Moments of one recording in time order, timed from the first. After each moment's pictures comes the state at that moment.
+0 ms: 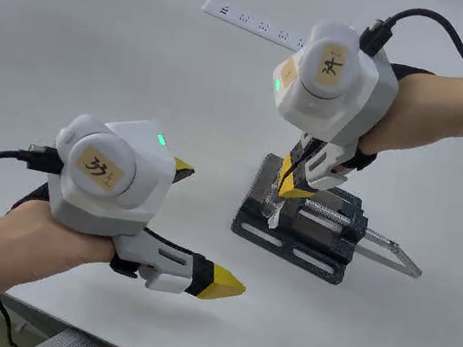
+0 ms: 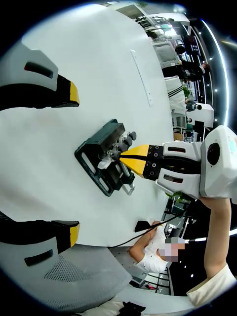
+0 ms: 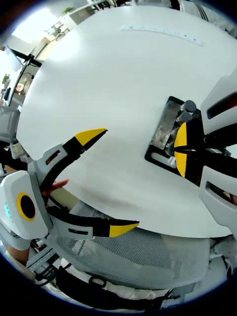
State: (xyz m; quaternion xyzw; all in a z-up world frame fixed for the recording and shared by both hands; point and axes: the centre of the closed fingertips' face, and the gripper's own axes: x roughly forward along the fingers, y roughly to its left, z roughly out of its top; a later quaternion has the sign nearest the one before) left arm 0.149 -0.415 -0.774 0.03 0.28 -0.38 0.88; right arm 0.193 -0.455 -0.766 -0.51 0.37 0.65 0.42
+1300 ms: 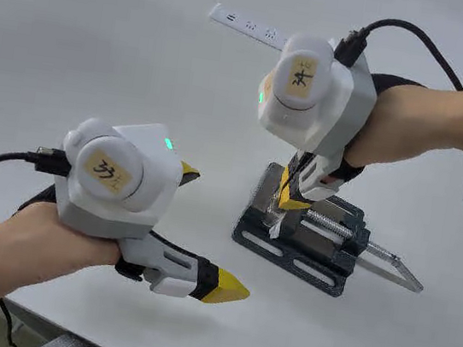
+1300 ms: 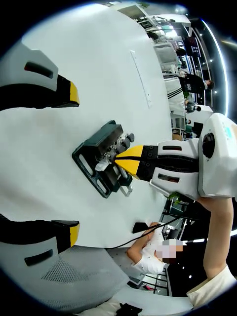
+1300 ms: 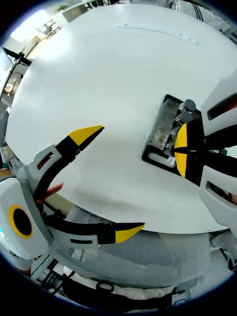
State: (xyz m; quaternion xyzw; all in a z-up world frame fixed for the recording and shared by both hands) left arm 0.156 -0.413 -0.774 0.03 0.27 -0.38 0.89; right arm 0.198 -0.452 -0.773 -0.53 0.41 0.62 0.40
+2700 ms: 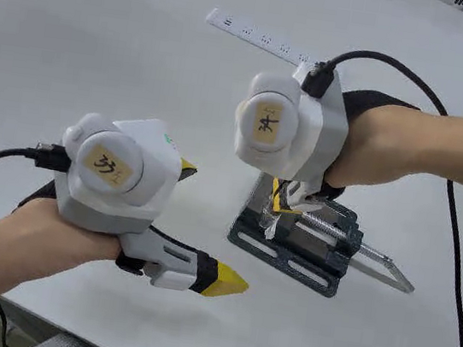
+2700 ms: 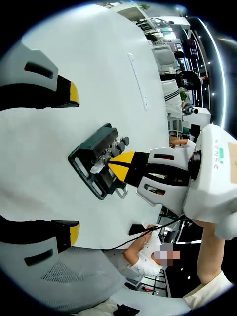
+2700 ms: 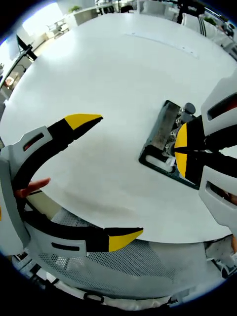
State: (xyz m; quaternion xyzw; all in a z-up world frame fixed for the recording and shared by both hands) left arm 0.158 -0.412 -0.765 0.02 0.26 -0.37 0.89; right arm 0.194 -0.455 -0.774 -0.58 0.37 0.59 0.41
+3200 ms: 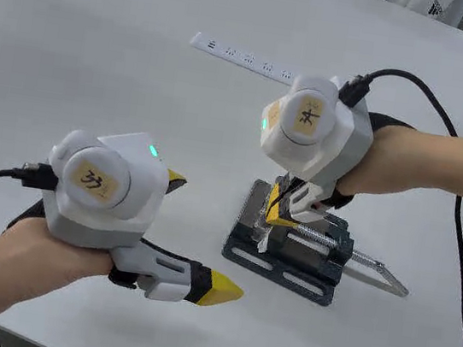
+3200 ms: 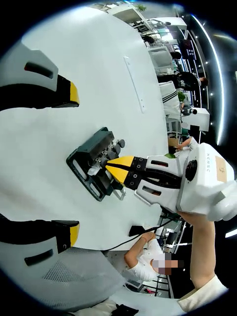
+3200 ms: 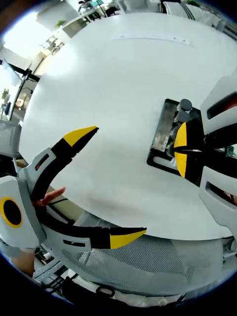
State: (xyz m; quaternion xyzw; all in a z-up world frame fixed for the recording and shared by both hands) left arm 0.161 -0.409 -0.751 0.04 0.26 -0.36 0.90; right arm 0.198 -0.457 -0.771 -0.50 0.36 0.63 0.48
